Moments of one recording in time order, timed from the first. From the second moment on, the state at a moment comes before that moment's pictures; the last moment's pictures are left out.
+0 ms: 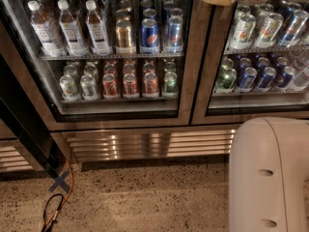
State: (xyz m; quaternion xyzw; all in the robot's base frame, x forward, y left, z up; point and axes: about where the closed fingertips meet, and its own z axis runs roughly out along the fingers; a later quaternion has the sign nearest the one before) arm 0.685 -0.132 1.050 -0.56 0.55 0.31 0.53
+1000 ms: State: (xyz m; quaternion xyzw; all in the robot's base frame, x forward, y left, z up) arm 0.686 -0.133 1.050 -0.56 0.55 0.31 0.54
